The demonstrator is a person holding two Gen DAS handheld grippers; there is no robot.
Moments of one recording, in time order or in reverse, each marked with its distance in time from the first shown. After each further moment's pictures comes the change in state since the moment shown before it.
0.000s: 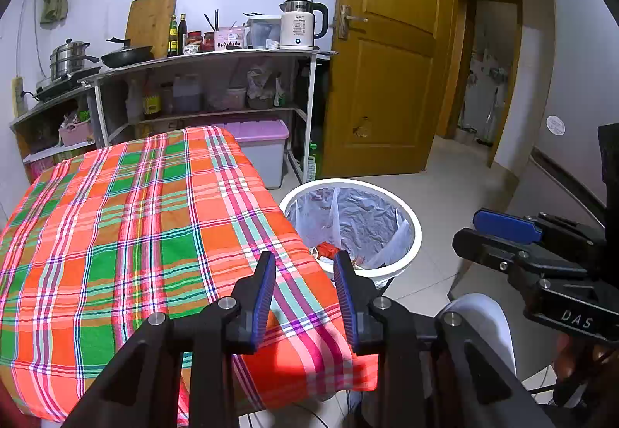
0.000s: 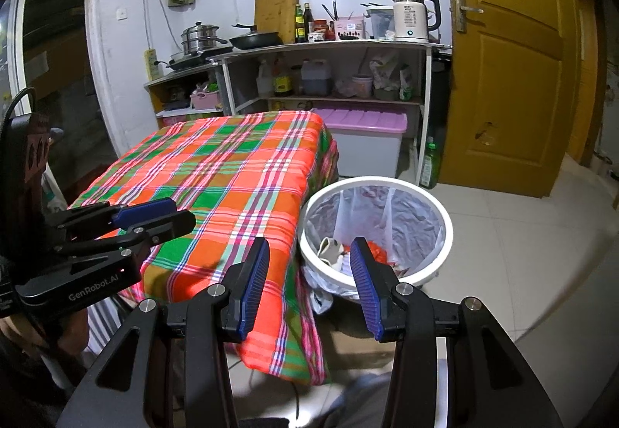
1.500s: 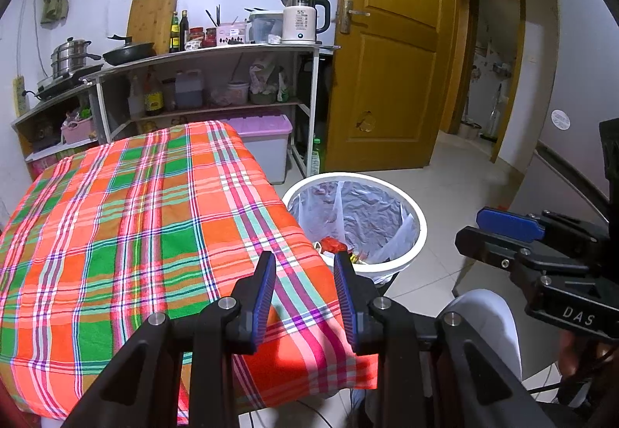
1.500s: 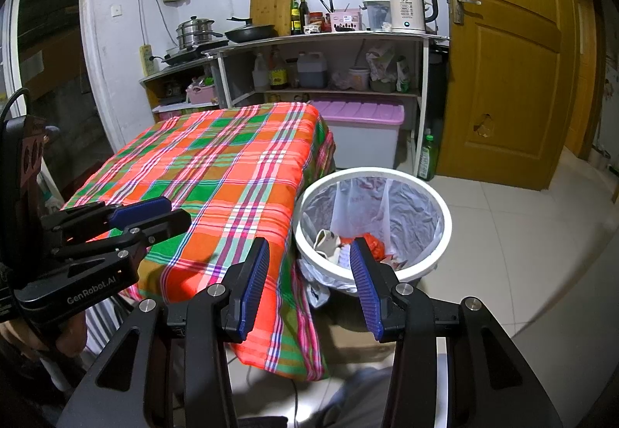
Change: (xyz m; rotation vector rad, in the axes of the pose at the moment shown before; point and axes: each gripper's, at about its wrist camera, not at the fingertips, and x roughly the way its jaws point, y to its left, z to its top) left arm 0.003 0.005 -0.004 0.002 0.015 0.011; right arm 0.006 -0.003 -0.002 0.005 0.022 -0.006
